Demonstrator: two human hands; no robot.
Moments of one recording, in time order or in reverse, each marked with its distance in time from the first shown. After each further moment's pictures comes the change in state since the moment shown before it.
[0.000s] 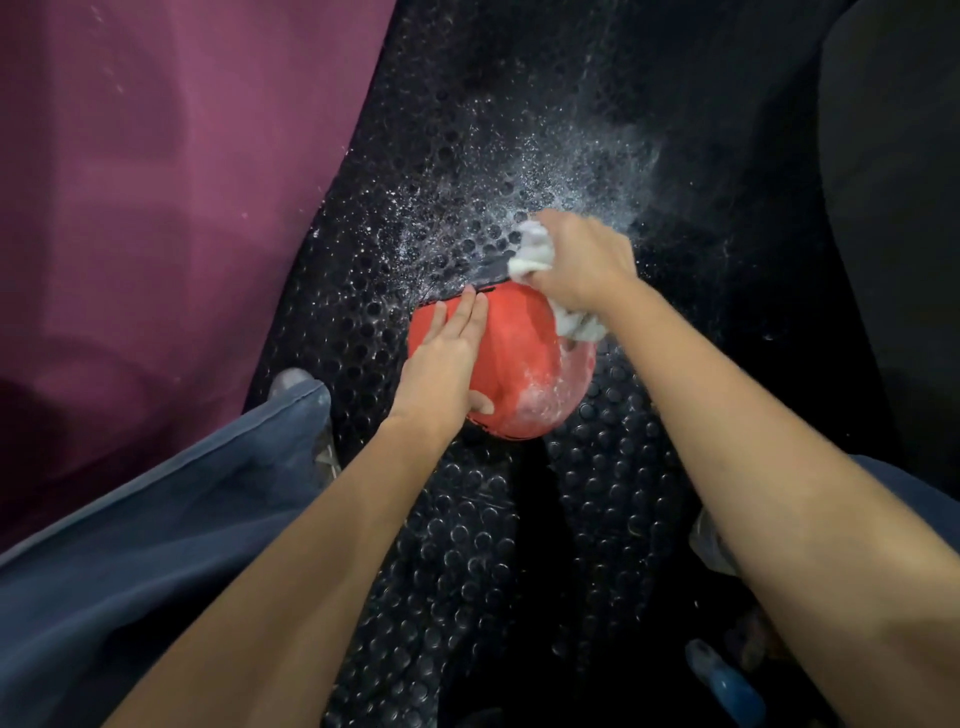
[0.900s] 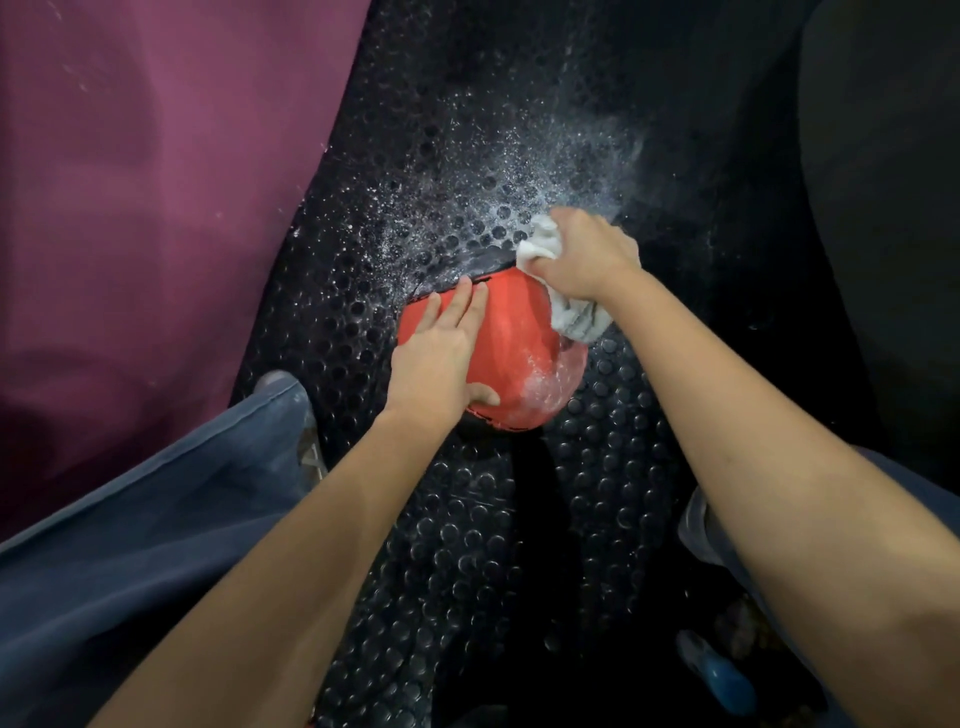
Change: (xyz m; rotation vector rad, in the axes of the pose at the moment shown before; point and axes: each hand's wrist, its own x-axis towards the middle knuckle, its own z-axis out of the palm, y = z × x) left_hand 0.005 0.012 0.001 0.146 0.036 0.003; right_hand 0.000 0.020 -0.006 0.053 -0.032 0.101
